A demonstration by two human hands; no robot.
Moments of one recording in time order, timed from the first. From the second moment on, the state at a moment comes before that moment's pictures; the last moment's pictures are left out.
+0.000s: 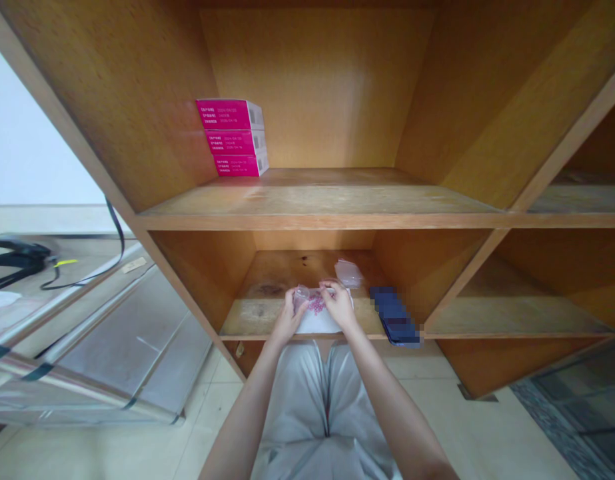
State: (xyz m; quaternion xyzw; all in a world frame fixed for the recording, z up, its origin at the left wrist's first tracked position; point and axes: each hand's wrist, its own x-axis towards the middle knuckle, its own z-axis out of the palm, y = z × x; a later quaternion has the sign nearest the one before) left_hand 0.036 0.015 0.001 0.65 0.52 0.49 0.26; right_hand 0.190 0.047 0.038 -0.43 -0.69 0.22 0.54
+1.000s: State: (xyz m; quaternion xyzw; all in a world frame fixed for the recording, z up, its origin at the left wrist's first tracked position) left_hand 0.036 0.016 -0.003 0.65 0.52 0.50 0.26; right_hand 0.175 0.009 -0.008 -0.56 -0.73 0.04 0.38
